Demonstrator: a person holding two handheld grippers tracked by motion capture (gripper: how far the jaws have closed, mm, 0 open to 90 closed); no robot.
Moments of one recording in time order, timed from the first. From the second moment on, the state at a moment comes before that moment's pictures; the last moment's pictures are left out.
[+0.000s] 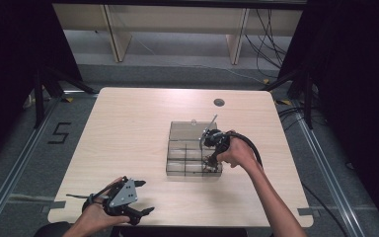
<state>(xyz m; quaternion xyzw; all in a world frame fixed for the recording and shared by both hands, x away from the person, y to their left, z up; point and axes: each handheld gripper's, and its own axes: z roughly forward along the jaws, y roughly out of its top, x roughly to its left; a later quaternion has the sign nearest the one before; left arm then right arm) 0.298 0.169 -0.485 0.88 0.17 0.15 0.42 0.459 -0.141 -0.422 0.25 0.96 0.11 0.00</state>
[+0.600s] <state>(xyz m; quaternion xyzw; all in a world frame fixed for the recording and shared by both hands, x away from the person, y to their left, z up) 0.298 0.170 -0.484 0.88 0.16 0.16 0.41 0.464 -0.139 -0.439 0.26 0.96 0.09 -0.01</state>
